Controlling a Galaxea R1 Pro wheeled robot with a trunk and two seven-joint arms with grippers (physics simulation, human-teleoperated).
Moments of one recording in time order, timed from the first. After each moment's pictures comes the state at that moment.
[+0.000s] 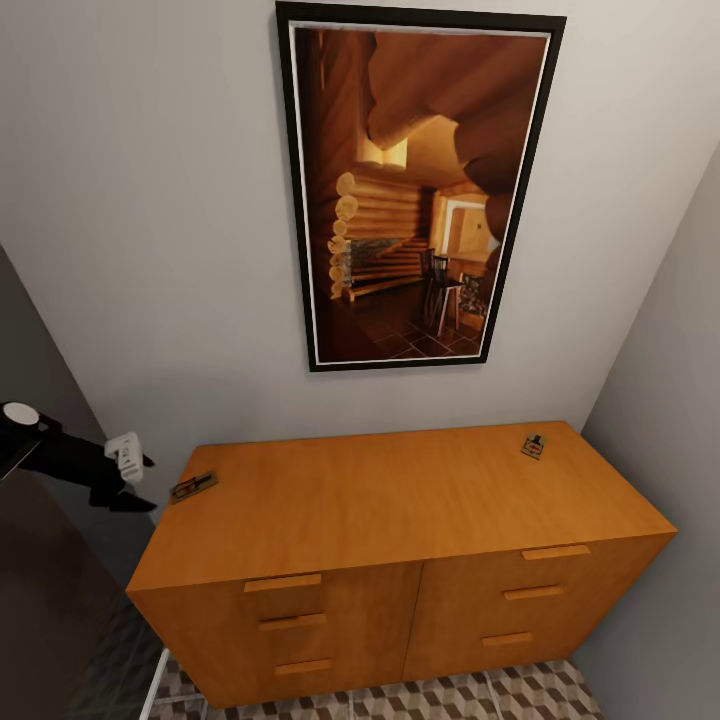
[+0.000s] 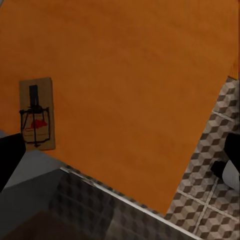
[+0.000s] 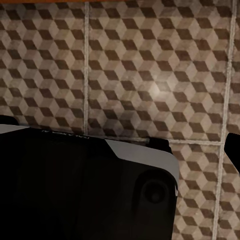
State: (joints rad) left arm -0.93 0.79 -0.47 -1.09 -0.13 0.44 -1.32; right arm -0.31 0.03 0.29 -0.02 -0.19 -0.16 0.10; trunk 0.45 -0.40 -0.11
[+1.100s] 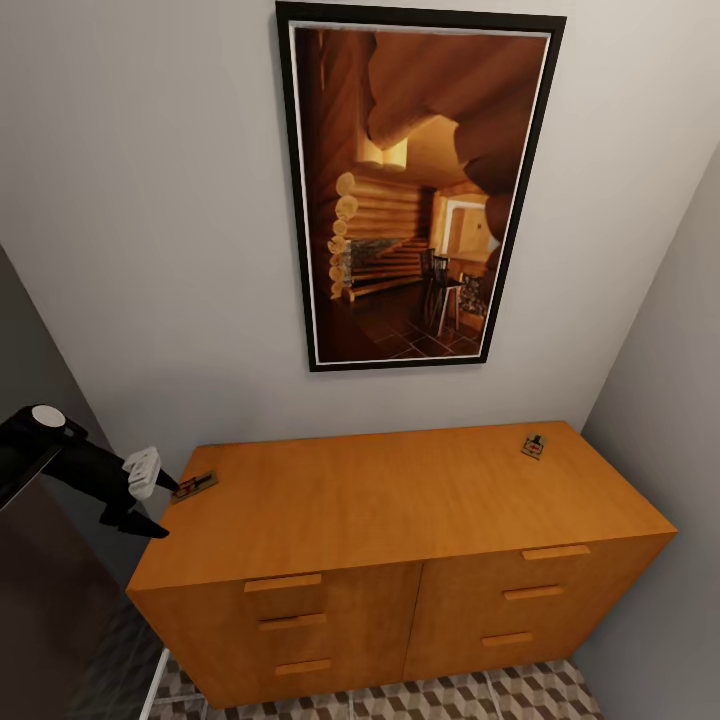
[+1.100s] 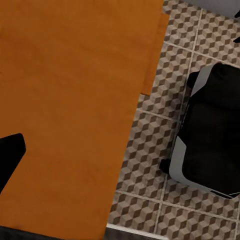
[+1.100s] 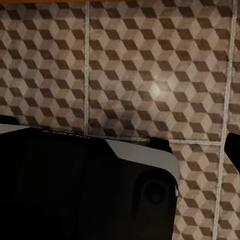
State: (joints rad) left arm -0.93 0.73 -0.48 -1.08 -0.14 0.43 -1.56; right arm -0.31 0.03 0.29 -0.02 -0.19 -0.16 0.10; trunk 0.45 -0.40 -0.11
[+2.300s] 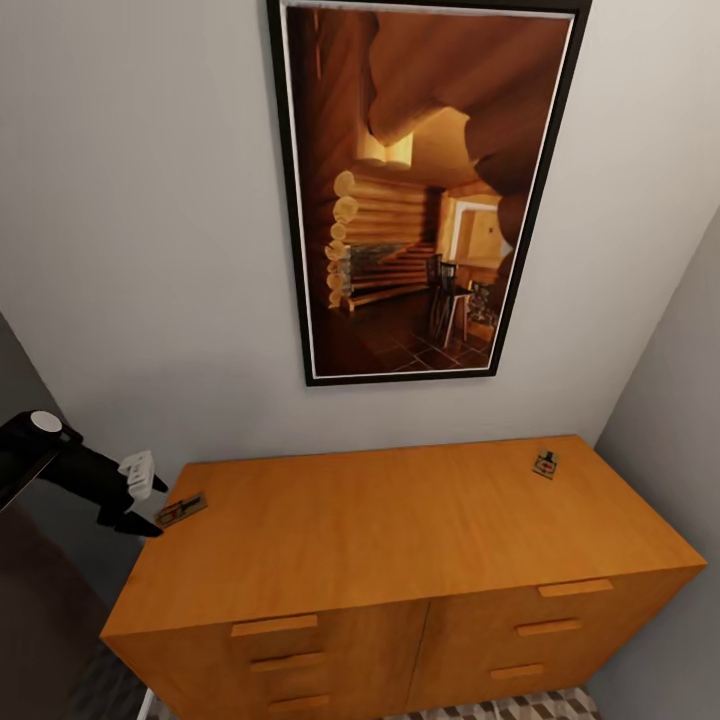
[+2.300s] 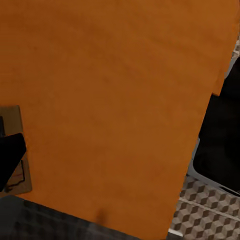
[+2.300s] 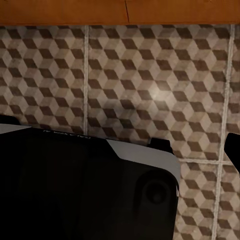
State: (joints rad) left arm -0.93 0.72 -0.47 -1.02 -0.19 0.43 -1.50; right arm -0.31 0.03 0.29 -0.02 -0.19 -0.16 0.10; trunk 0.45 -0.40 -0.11
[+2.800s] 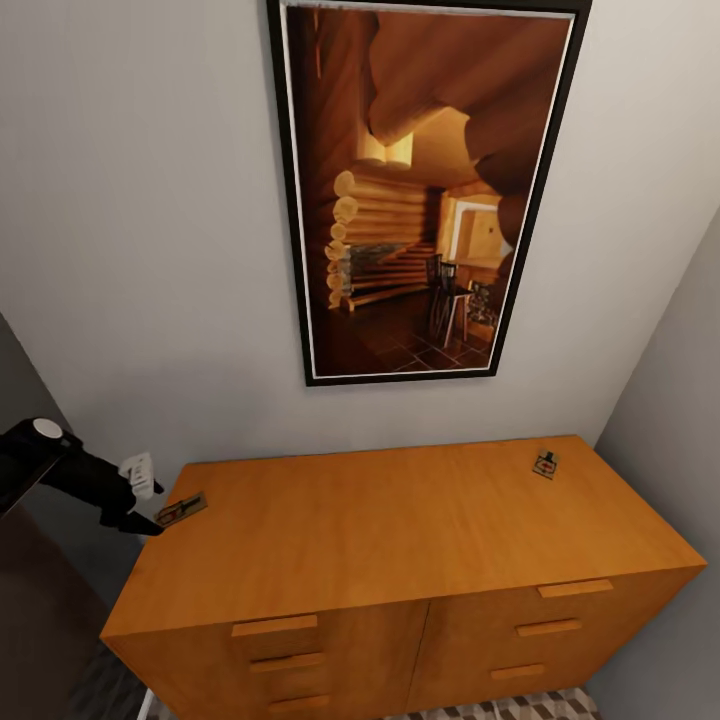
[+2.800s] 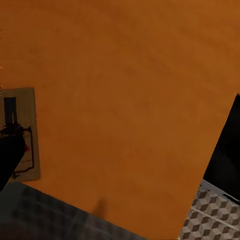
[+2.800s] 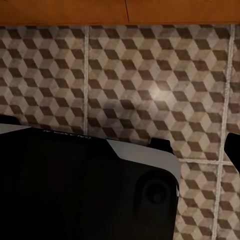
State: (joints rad) left arm -0.93 0.71 -0.47 -0.94 -0.20 0.43 -1.43; right arm -0.31 0.03 0.29 -0.02 -0.19 -0.16 0.10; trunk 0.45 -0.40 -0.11
